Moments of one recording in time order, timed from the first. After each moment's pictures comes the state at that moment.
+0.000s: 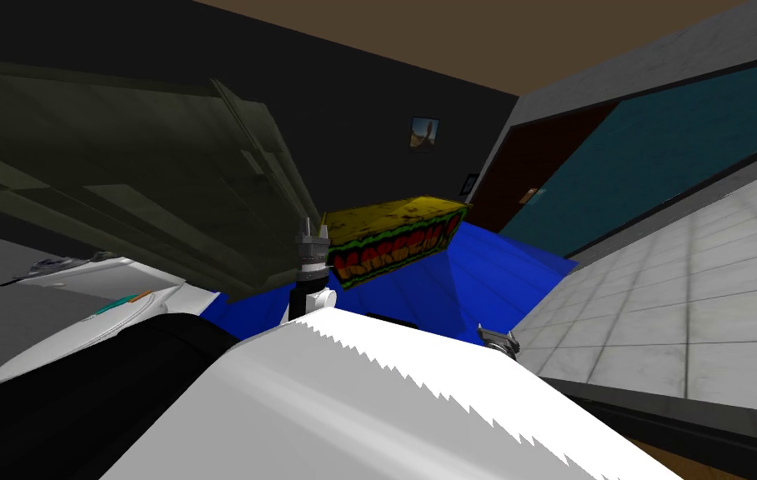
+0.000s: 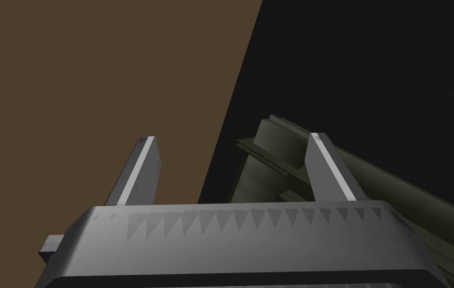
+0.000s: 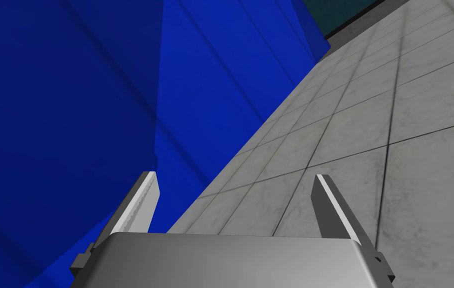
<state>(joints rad) 0.11 -0.19 -0.45 -0.72 -0.30 -0.41 -0.79</state>
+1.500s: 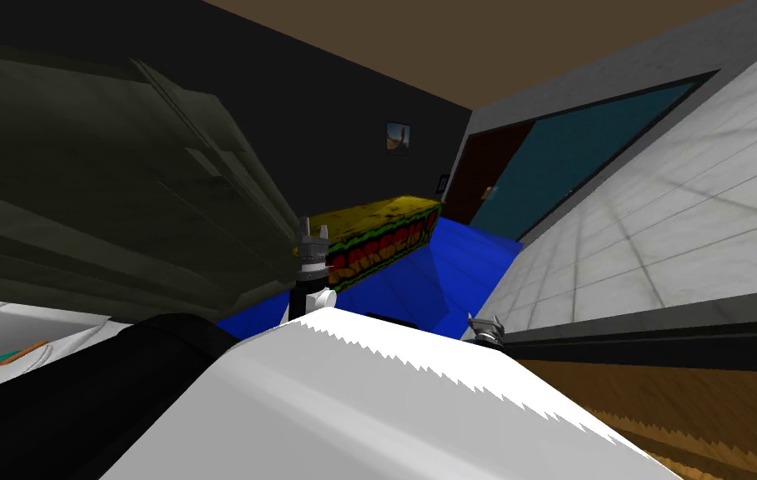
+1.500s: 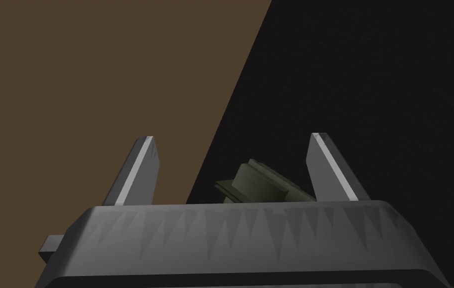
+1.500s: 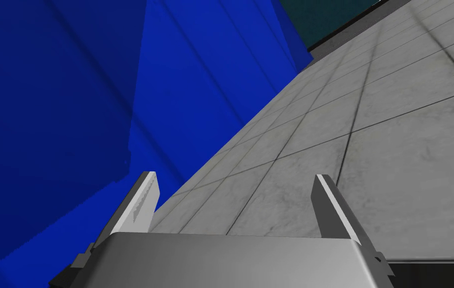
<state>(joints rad) 0.10 -0.21 -0.32 -0.73 -0.23 -0.46 -0.82</state>
